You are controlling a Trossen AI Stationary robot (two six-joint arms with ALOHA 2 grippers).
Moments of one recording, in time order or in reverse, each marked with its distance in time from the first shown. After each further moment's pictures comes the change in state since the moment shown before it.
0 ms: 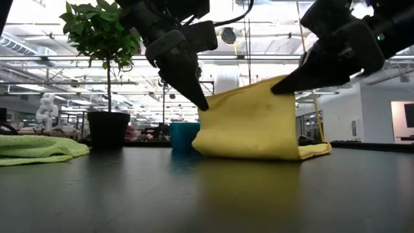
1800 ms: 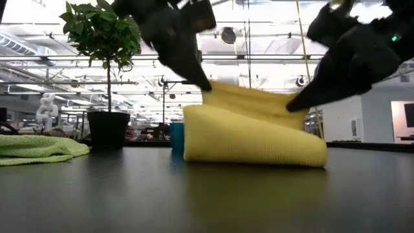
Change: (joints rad) left arm -0.031 -0.051 0.000 -0.002 0.005 0.026; right arm 0.103 0.062 0.094 -0.354 0.091 0.415
